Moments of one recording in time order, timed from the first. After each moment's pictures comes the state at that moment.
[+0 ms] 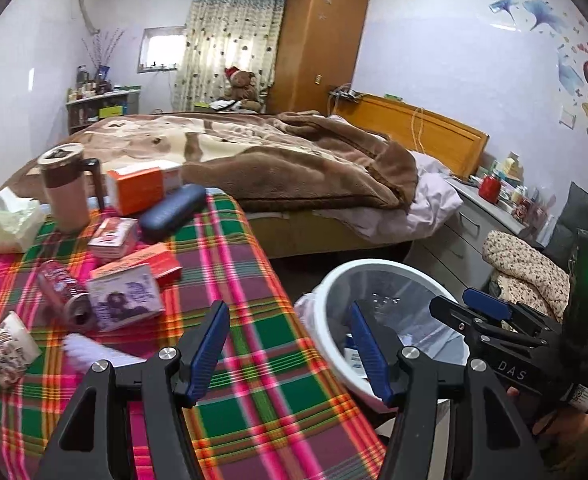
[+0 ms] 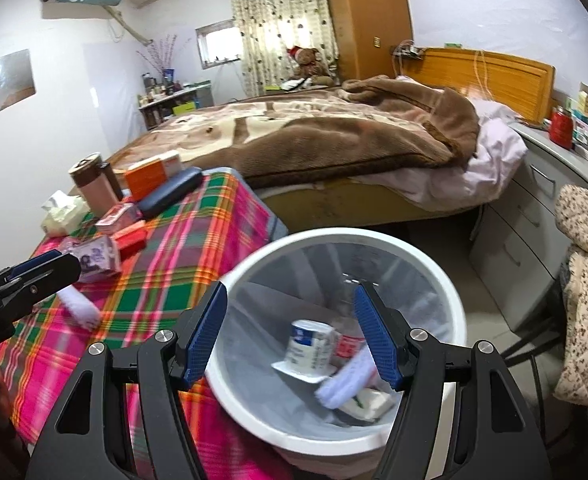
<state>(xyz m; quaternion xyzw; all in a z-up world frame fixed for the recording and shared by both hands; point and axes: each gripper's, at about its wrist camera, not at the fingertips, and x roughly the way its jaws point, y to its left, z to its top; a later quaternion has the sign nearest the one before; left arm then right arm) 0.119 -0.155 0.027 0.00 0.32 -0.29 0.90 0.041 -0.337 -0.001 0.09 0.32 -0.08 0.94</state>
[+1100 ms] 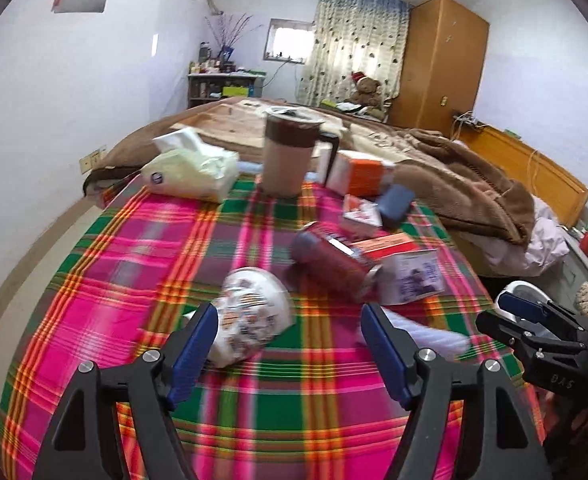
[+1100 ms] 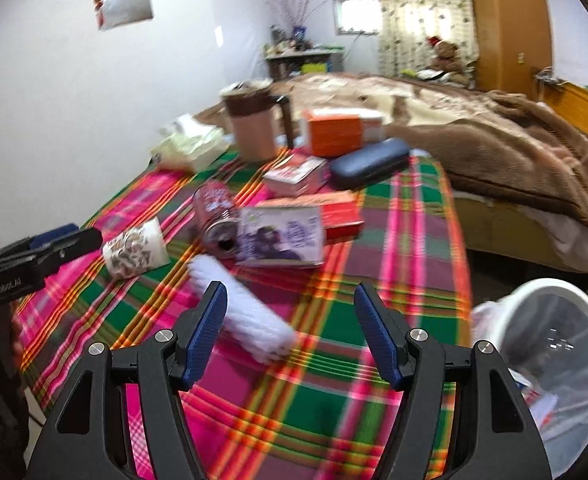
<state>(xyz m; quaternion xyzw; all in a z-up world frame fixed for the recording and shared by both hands) 0.167 0.070 -0.005 -0.04 0.34 -0.10 0.93 0.121 -0.167 -0.020 0.01 0.37 0.13 0.92</state>
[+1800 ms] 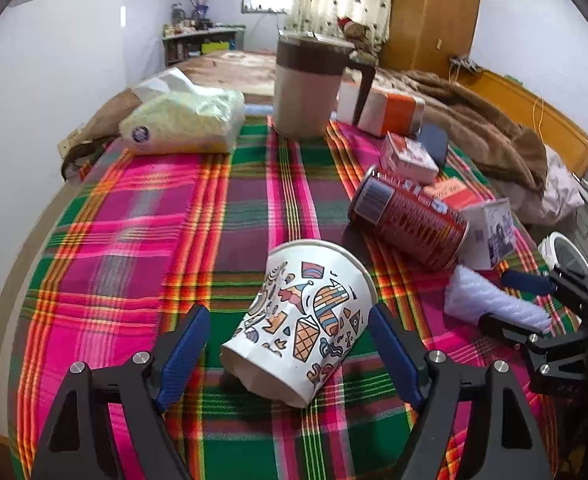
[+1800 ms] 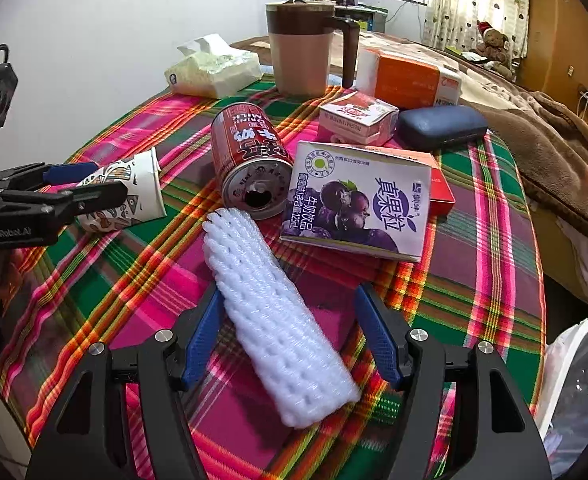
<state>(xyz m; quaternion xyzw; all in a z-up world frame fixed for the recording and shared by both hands) 0.242 0.093 -0.061 0.01 0.43 -0.13 0.89 0.161 -0.117 -0.060 -0.06 0.44 0.16 0.88</state>
